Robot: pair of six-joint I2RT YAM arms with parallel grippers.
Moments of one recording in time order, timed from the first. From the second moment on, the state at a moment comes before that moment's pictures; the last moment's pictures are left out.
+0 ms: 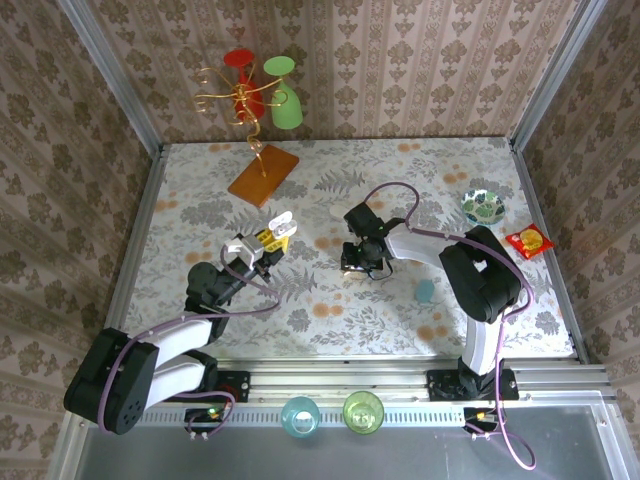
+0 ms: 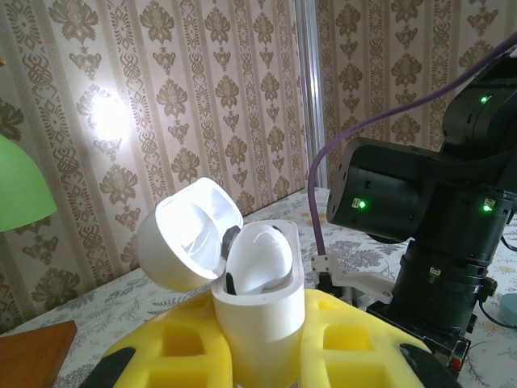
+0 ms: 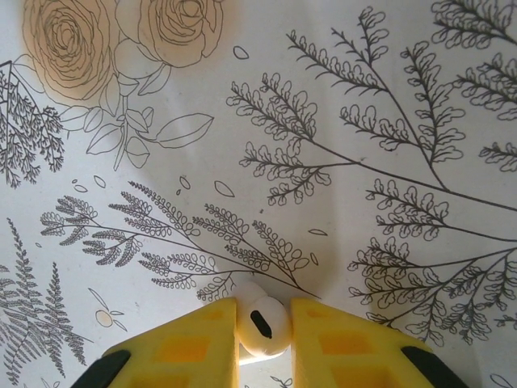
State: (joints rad) left arm -0.44 1.13 0.17 1.16 0.47 0.04; right arm 0.59 1.87 1.14 -0.45 -0.17 0.63
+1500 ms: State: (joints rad) left arm -0.44 1.19 0.25 0.94 0.79 -0.14; right arm 0.91 1.49 1.29 -0.41 0.15 -0.05
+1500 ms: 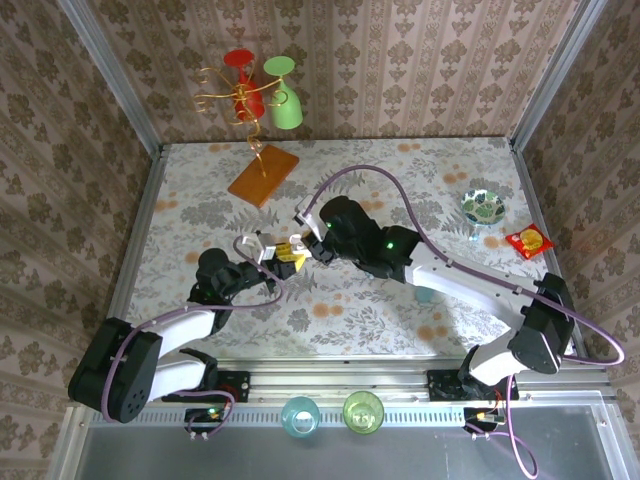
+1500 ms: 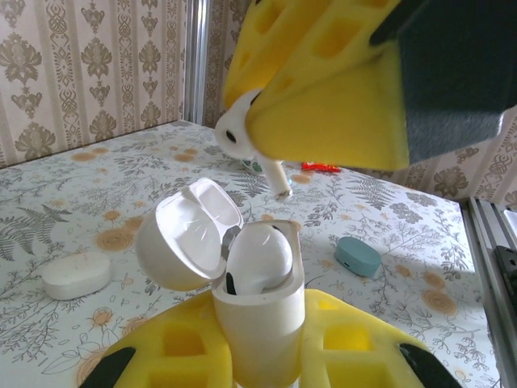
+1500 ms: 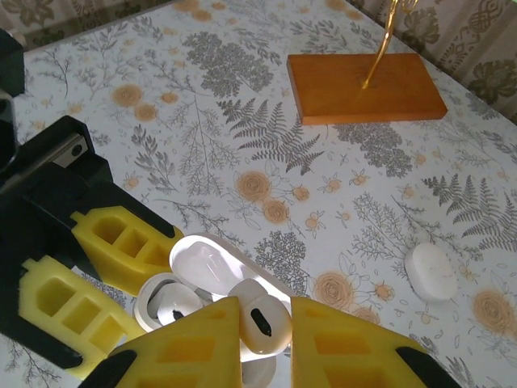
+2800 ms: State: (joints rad) left arm -0.43 1.19 0.26 0.95 0.81 -0.18; right arm 0.91 1.49 1.24 -0.38 0.17 -0.17
